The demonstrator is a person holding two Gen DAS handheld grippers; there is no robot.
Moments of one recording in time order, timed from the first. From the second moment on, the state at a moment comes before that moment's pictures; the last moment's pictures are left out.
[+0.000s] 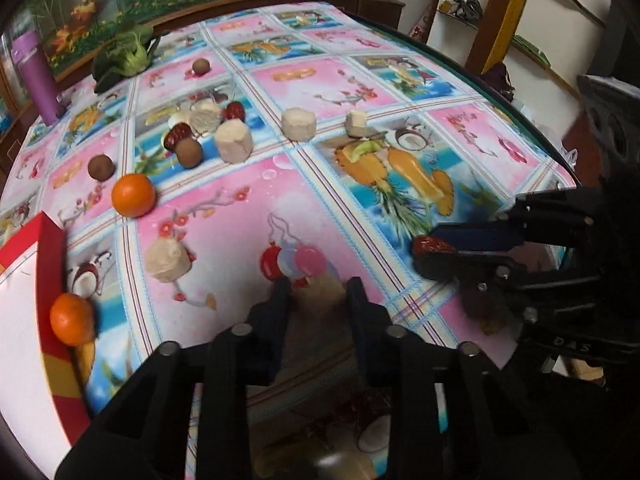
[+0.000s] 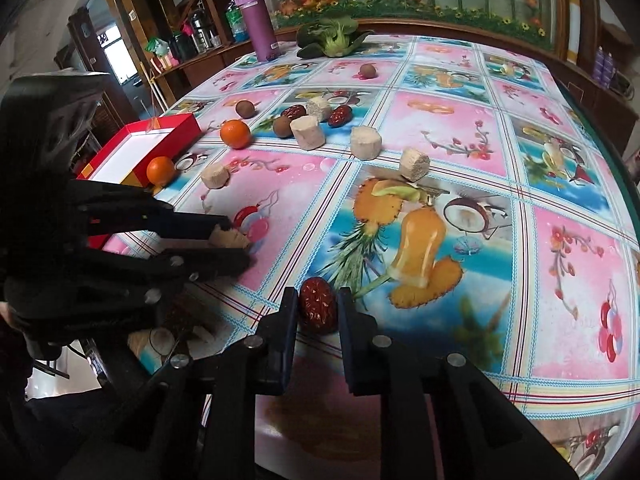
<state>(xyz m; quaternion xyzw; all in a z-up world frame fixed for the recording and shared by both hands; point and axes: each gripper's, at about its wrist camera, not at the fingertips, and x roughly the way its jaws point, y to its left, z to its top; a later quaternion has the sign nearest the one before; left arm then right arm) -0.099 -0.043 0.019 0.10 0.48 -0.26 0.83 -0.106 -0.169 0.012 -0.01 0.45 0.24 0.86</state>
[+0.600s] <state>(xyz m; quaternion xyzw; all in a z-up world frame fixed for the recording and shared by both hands) -0.135 0.027 0.068 0.03 0.42 -0.17 0.89 -0.102 -0.107 0.041 -0.03 0.42 0.29 0.86</state>
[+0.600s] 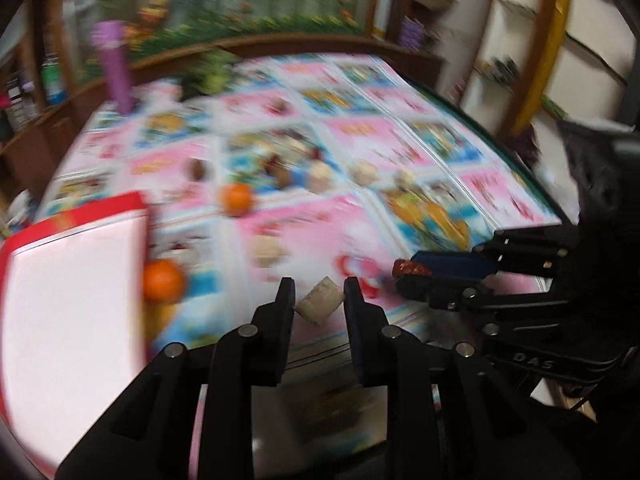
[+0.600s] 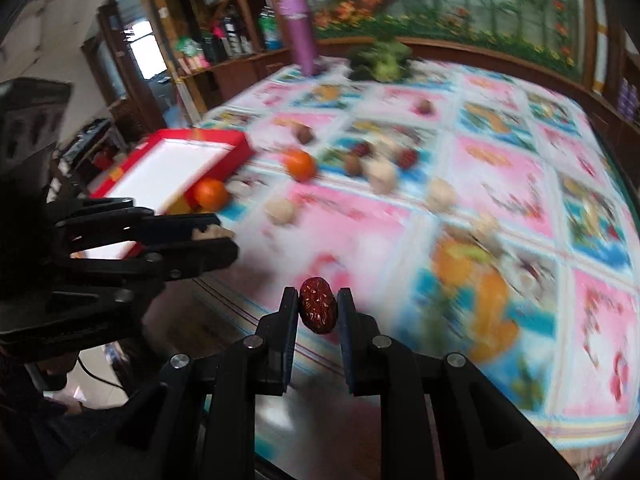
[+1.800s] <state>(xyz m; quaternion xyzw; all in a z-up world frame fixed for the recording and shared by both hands) -0.174 0.240 0.029 -0.09 0.46 0.12 0.88 -0.096 0.112 0.029 -0.06 0.45 0.43 0.78</state>
